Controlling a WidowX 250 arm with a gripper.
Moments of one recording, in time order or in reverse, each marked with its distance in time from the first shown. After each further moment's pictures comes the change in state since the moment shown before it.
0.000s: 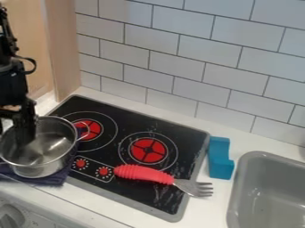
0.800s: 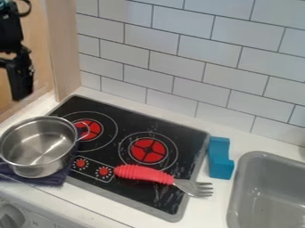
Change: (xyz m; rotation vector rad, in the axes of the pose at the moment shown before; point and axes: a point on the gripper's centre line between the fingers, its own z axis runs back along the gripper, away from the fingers) arm 0.001 -0.012 0.067 0.082 -0.119 -0.067
